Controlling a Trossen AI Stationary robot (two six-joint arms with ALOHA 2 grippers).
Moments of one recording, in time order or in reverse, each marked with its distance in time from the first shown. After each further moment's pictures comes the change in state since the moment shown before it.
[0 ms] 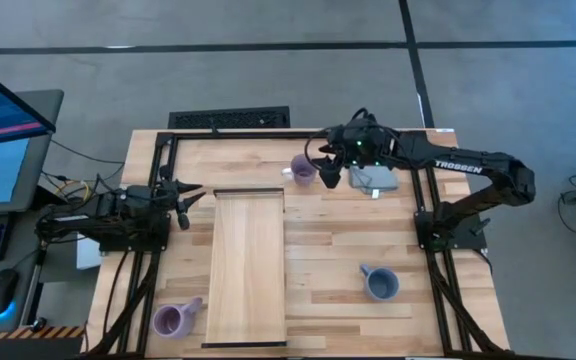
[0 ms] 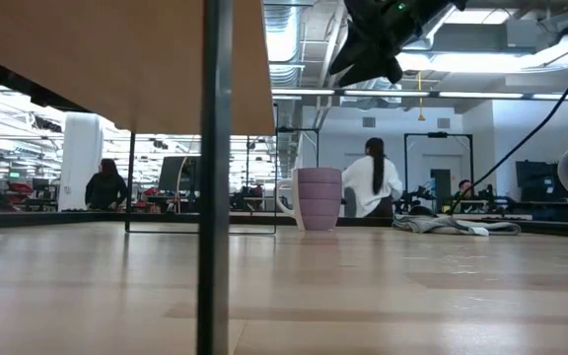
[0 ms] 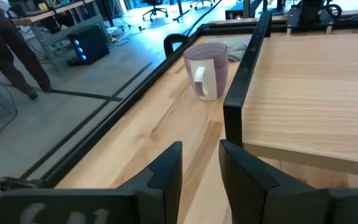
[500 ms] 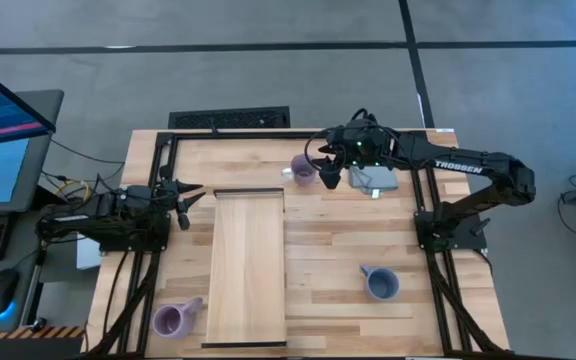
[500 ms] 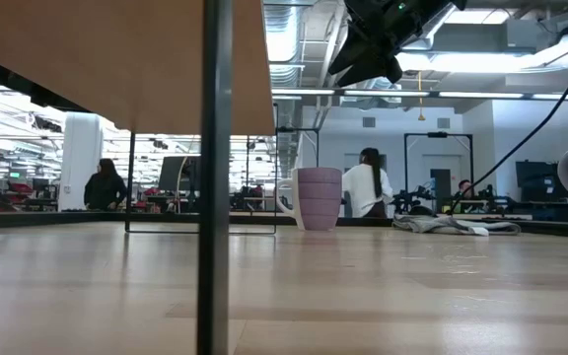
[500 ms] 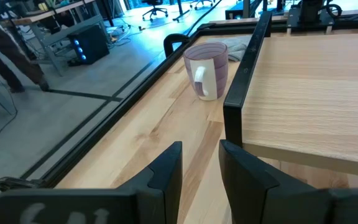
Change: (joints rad) left arm 0.000 0.000 0.000 0.000 0.000 0.000; right arm 0.001 0.000 0.000 0.000 0.000 -0.007
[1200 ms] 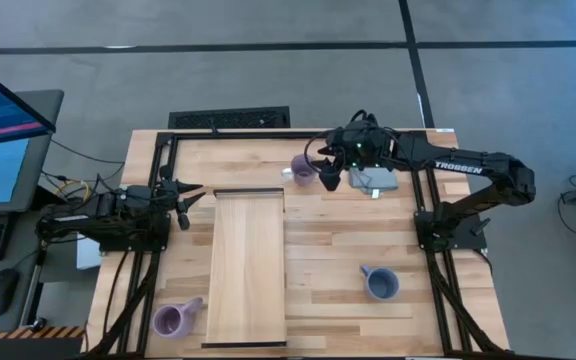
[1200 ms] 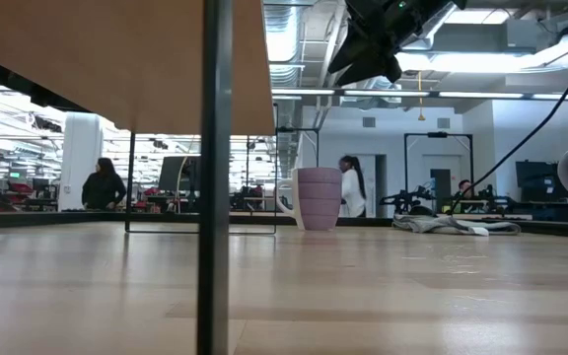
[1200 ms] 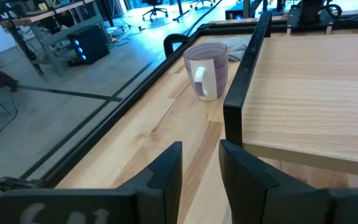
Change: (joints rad) left arm 0.000 0.000 0.000 0.000 0.000 0.000; right arm 0.016 0.000 -0.001 0.001 0.000 0.001
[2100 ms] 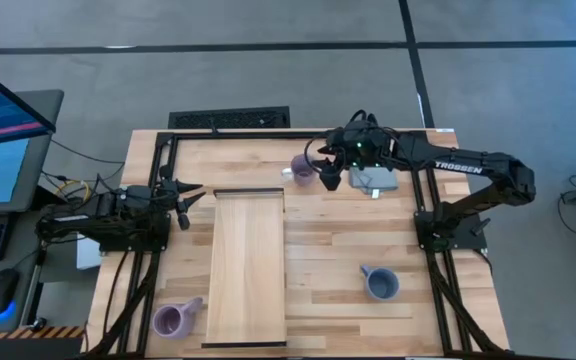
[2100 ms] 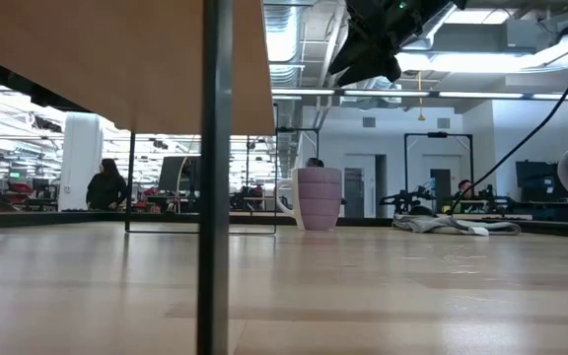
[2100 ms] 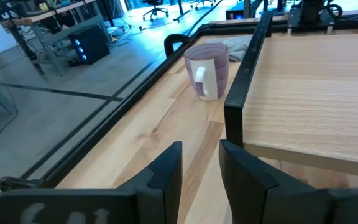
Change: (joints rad) left arm 0.000 0.000 0.000 0.000 -0.002 0.000; right arm -0.011 0.000 0.000 -0.001 0.000 -0.028
